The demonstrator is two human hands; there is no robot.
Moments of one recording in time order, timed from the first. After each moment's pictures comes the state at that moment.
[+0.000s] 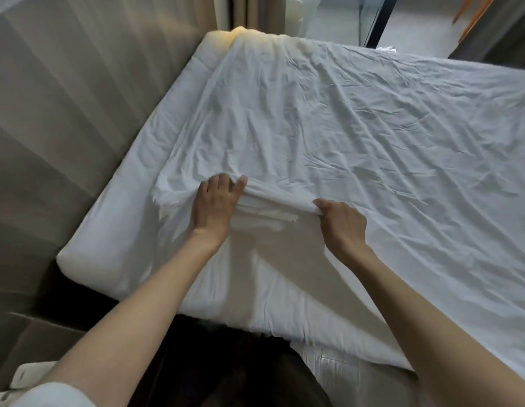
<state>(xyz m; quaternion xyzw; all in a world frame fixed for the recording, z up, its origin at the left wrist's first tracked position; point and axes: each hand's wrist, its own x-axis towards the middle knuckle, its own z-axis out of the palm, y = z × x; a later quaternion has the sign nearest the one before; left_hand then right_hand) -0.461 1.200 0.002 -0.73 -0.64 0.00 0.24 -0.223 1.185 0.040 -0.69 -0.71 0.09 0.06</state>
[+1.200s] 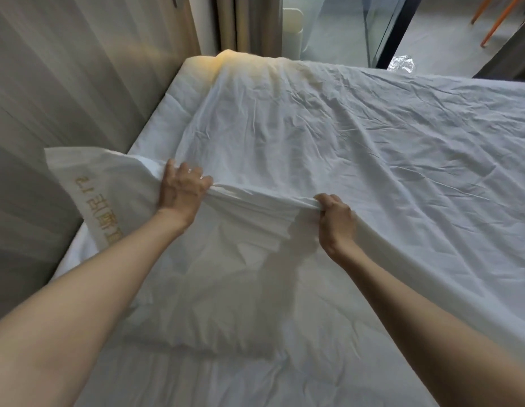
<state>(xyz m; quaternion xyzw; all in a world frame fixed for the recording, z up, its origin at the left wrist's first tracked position) -0.546 1.638 -0.061 -0.77 -0.61 0.03 0.20 -0.256 1.602 -0.080 -0.73 -0.63 0.16 0.19</state>
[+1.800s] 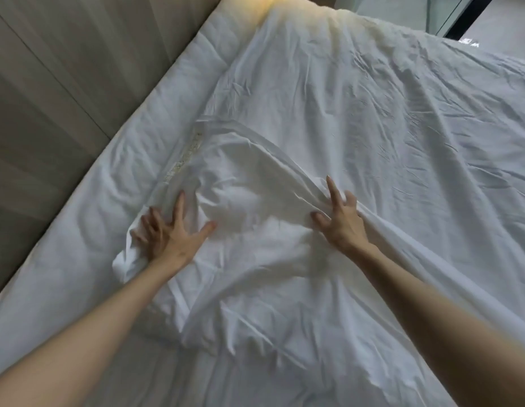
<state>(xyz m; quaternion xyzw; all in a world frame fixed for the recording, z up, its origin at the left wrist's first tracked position) -0.627 1.562 -0.227 -0.42 -0.86 -0.06 -0.26 -0.323 1.647 -0.198 -0.70 -0.65 0.28 0.05</state>
